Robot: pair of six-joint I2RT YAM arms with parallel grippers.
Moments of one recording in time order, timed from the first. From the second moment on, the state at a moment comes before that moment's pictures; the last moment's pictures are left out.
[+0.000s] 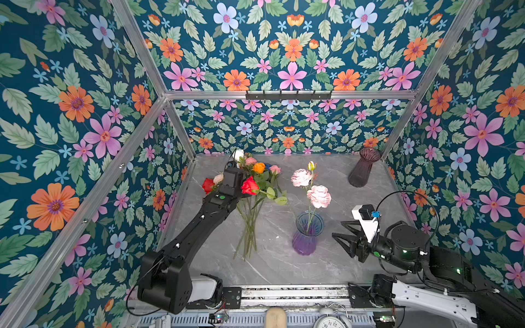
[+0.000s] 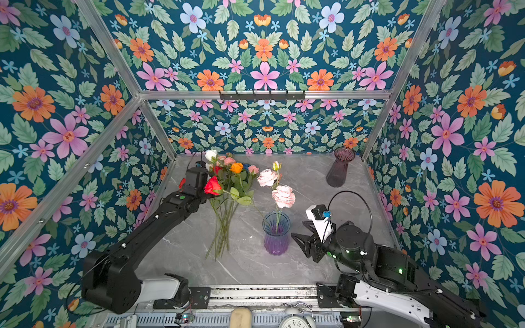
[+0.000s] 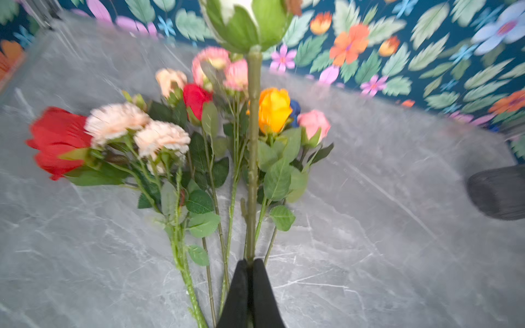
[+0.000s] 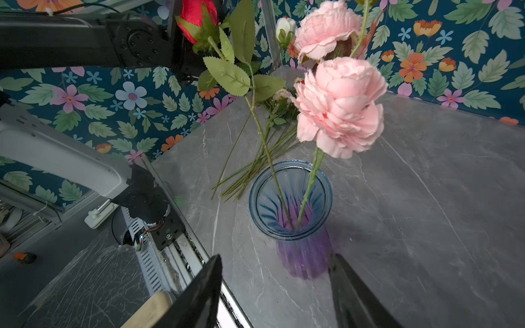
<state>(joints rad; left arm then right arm) -0.37 1.27 1.03 -0.39 -0.17 -0.43 1.11 0.57 0.99 -0.81 0.21 0.32</state>
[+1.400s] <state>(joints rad) -0.41 1.07 1.29 0.29 0.65 -0.99 1.09 0.81 1.25 -0.65 -0.31 0.21</state>
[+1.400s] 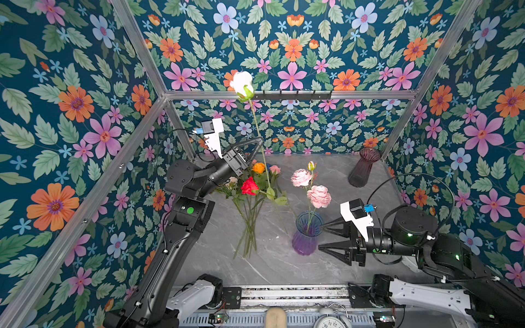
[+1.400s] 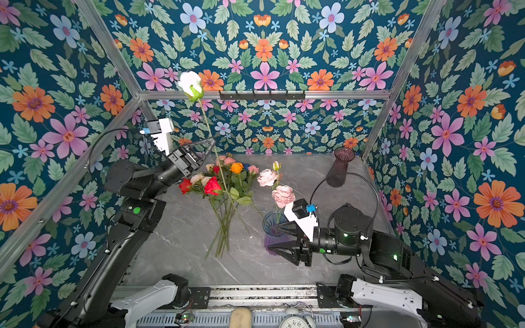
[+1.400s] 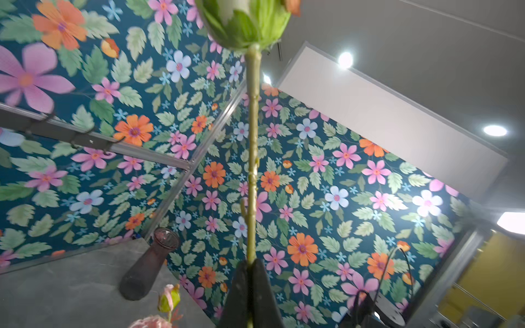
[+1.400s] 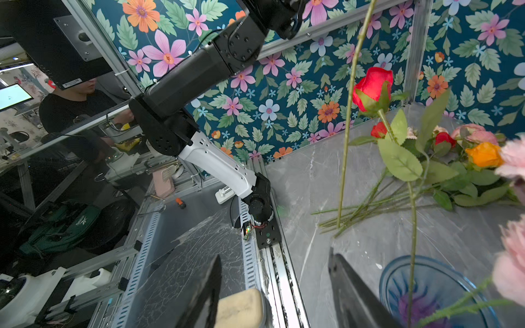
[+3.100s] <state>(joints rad) -0.71 1.28 1.26 0.59 0.62 -0.73 0.53 0.91 1.55 -0.74 -0.73 0.27</state>
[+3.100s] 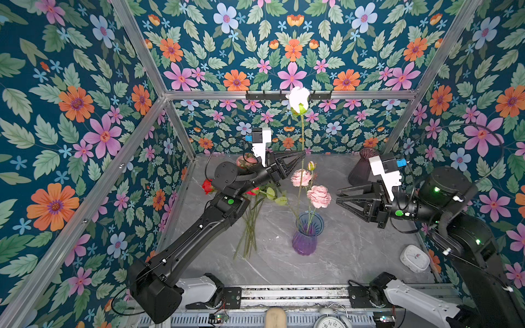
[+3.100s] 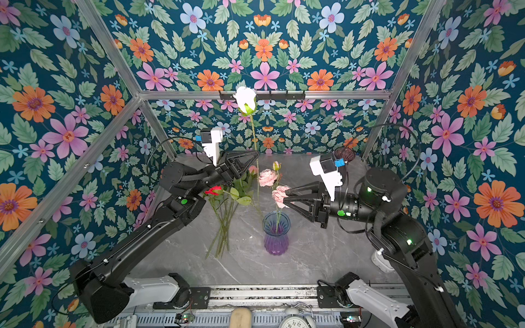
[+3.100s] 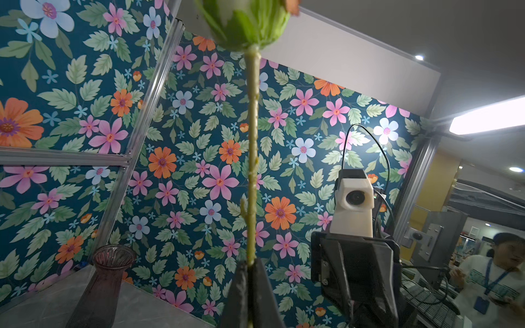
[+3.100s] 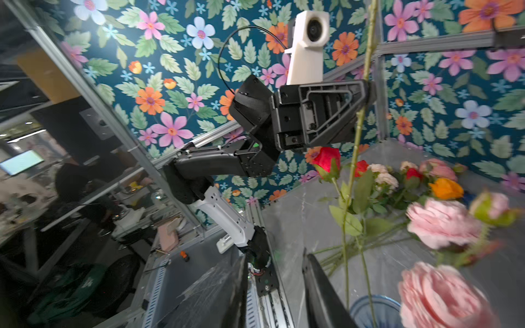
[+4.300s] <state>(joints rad) -0.89 1.22 0.86 0.65 0.58 -0.40 0.54 0.68 1.24 -0.83 -0.57 0.22</state>
